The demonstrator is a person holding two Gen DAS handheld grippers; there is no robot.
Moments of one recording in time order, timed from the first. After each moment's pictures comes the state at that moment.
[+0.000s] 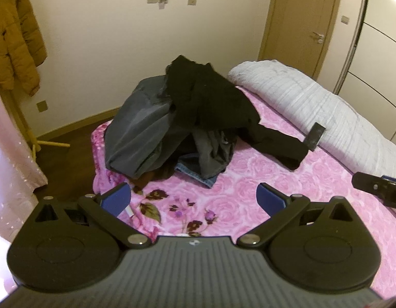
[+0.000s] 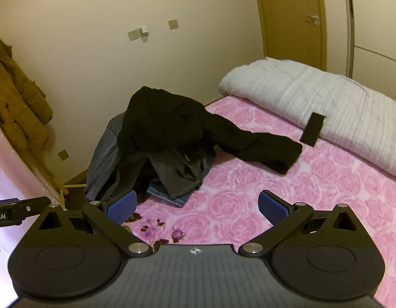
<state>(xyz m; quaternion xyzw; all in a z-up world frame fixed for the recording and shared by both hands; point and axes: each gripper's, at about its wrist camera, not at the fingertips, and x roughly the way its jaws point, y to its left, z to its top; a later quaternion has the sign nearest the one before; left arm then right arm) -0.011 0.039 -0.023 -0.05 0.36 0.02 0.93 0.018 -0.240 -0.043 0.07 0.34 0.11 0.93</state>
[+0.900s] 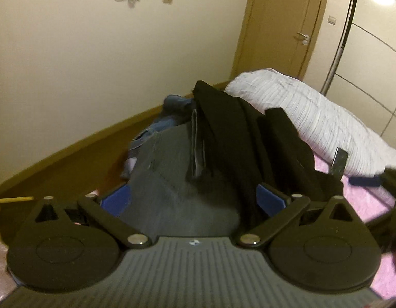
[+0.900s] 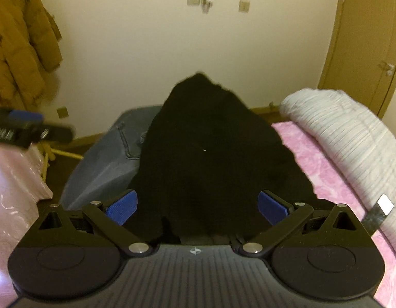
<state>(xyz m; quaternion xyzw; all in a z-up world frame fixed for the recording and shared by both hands) 0.373 0.224 -0.111 -0.06 0.35 -0.12 0.93 0.323 -0.012 -0.134 -0.09 0.37 0.17 0.91</state>
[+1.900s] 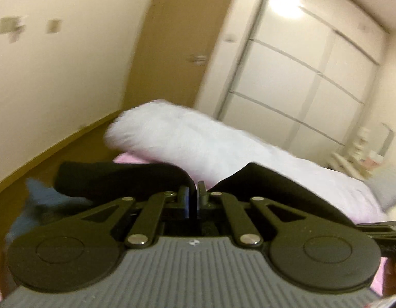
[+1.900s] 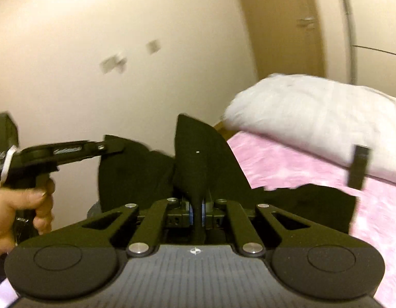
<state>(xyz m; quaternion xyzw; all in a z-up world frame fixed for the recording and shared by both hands) 0.442 0.082 -0.036 -0.06 0.26 -0.38 0.88 0.282 -0.156 -0.055 0.15 0.30 0.04 0.94</state>
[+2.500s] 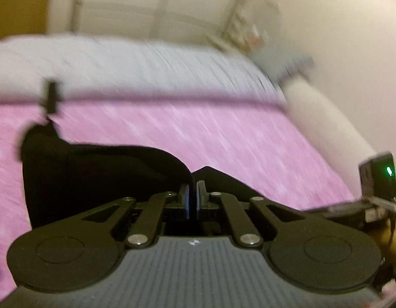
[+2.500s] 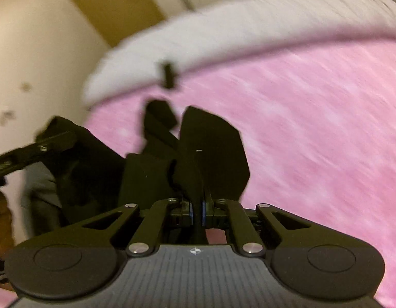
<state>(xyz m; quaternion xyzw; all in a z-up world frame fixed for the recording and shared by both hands) 0.035 -0.253 -0.145 0.11 0.39 -0.60 0.69 -0.115 -0.421 -0.202 0.35 0.39 -0.19 0.83</state>
